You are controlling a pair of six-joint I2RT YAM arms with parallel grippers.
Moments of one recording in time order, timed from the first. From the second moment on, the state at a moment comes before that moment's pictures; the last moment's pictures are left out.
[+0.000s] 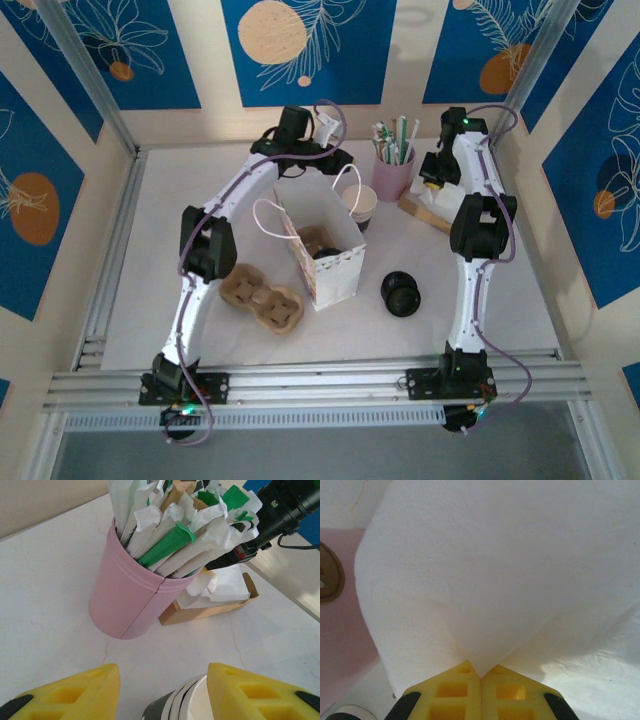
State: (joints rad) left arm -0.49 2.39 2.31 -0.53 0.68 -0.05; right arm -0.06 2.41 2.35 -1.31 -0.09 0.32
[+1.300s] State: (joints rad) left arm -0.47 2.24 2.11 -0.41 0.68 -0.10; right arm -0.06 2.24 2.12 -1.16 -0.15 0.32
